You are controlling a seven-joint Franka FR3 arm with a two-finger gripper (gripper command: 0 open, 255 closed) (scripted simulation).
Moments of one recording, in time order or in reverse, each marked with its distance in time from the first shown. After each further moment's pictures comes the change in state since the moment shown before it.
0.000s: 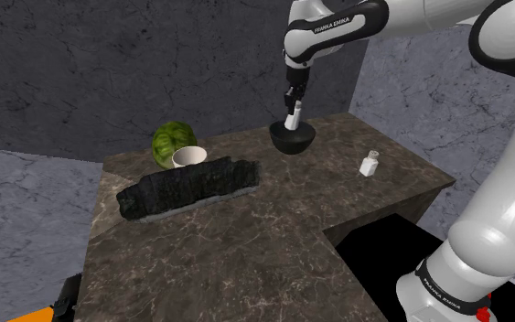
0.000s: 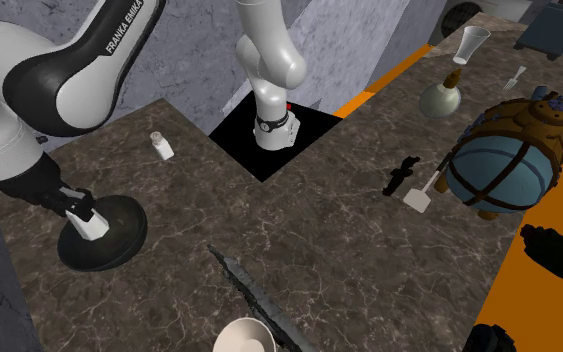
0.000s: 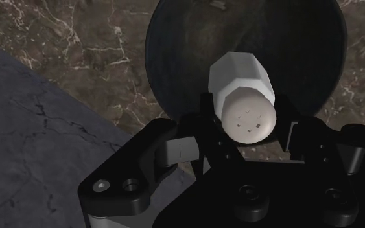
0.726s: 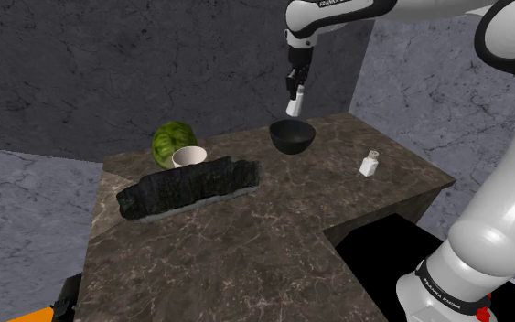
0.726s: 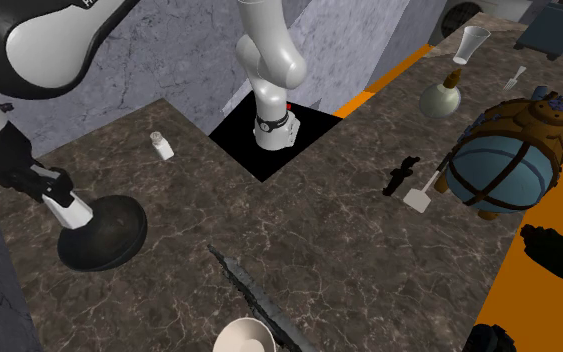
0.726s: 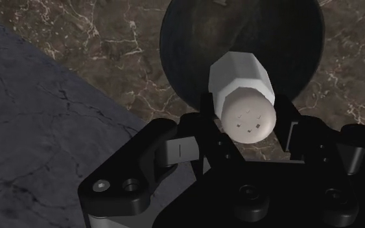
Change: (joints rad) arm 0.001 -0.019 0.002 0.124 0.008 -0.142 -0.014
